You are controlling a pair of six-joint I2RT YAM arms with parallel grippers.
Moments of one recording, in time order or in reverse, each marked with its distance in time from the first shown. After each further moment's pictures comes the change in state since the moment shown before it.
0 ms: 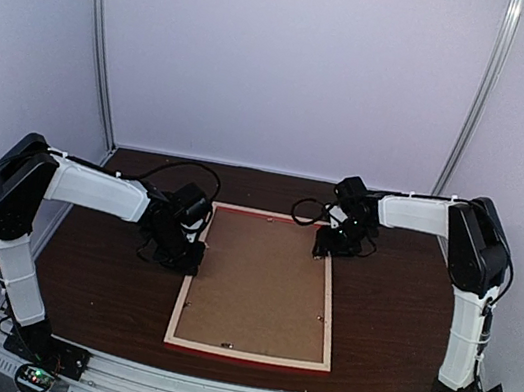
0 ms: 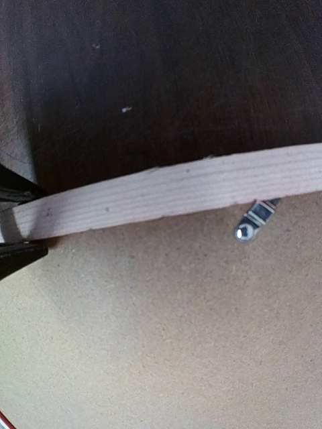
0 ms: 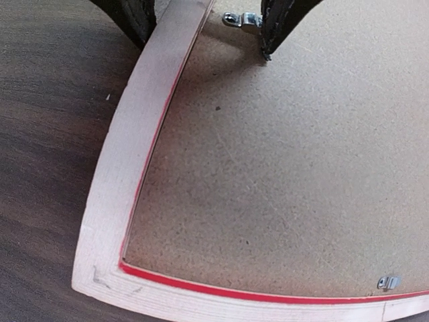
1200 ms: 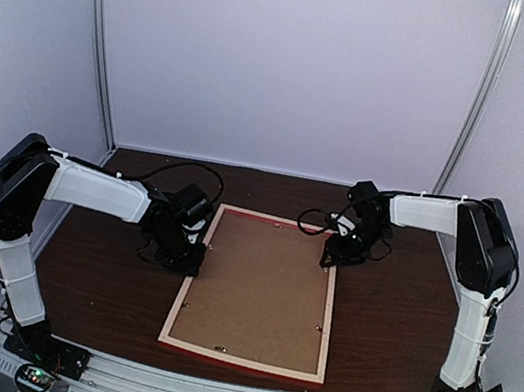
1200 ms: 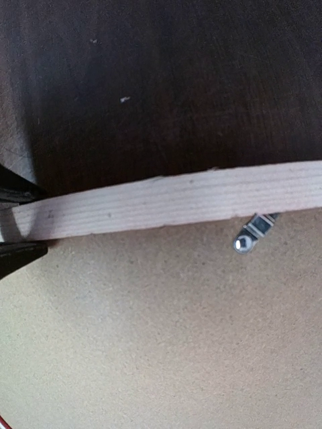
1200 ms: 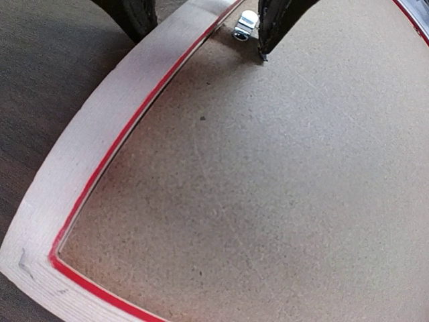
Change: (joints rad) left arm -0.008 0.000 0.002 0.003 0.002 0.027; right arm -0.071 -0.028 -0.029 -0.132 -0.182 -0.190
